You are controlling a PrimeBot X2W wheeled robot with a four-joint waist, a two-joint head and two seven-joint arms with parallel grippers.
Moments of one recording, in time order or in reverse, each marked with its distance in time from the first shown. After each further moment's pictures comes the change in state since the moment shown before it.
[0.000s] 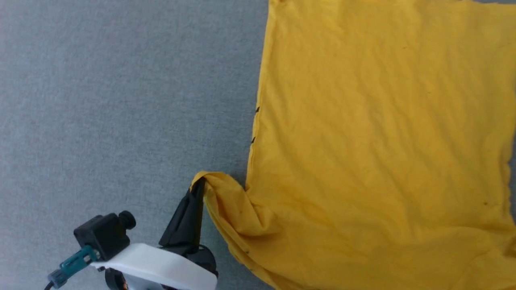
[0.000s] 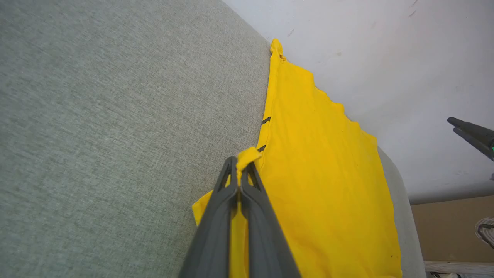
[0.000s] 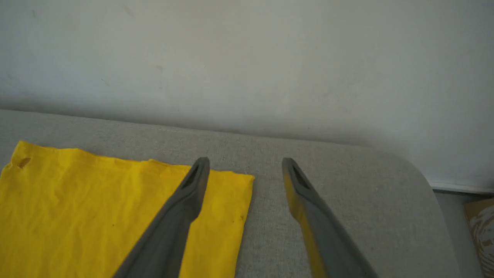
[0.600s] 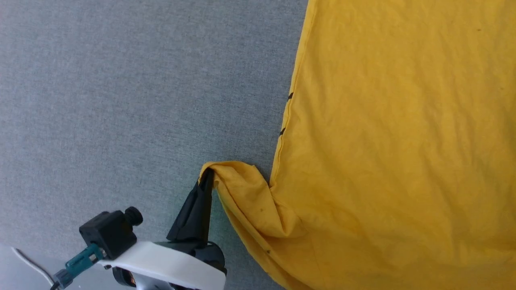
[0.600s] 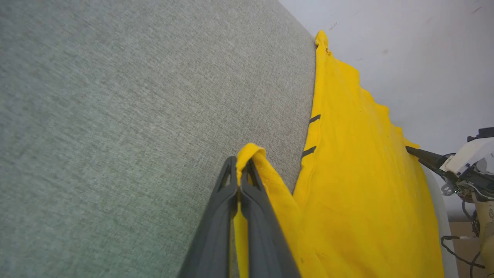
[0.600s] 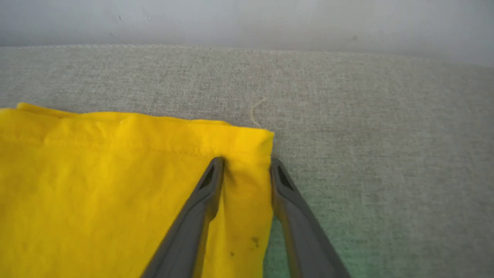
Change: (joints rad) left arm -0.030 -0.015 -0.039 -0.006 0.011 -0.007 -0.032; right arm -0.026 0.018 -0.094 0.246 -0.149 0.000 -0.092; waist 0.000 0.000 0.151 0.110
